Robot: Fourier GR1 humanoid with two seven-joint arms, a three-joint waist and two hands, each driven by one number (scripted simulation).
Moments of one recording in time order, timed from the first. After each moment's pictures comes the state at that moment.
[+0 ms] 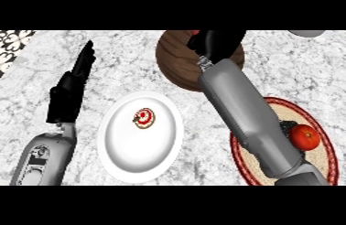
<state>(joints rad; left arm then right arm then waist) -0.33 0.18 -0.03 -1.55 -0.19 0.11 0.17 -1.06 -0.01 0.20 -0.89 1.39 -0.53 1.14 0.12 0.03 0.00</state>
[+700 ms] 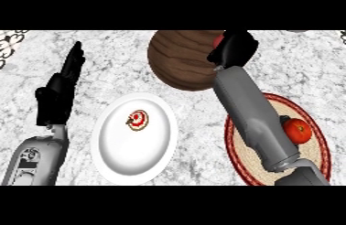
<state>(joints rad) -0.30 0.20 0.01 -1.57 -0.18 0.11 0.17 -1.05 -0.01 0.01 -0.56 1.48 -0.69 1.10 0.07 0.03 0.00</state>
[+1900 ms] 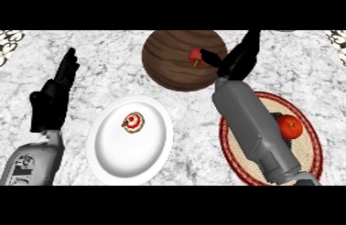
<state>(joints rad) -0.25 0.20 0.03 -1.58 -0.18 0.11 0.19 -0.92 0.00 0.05 -0.64 0.88 -1.17 0.72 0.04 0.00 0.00</state>
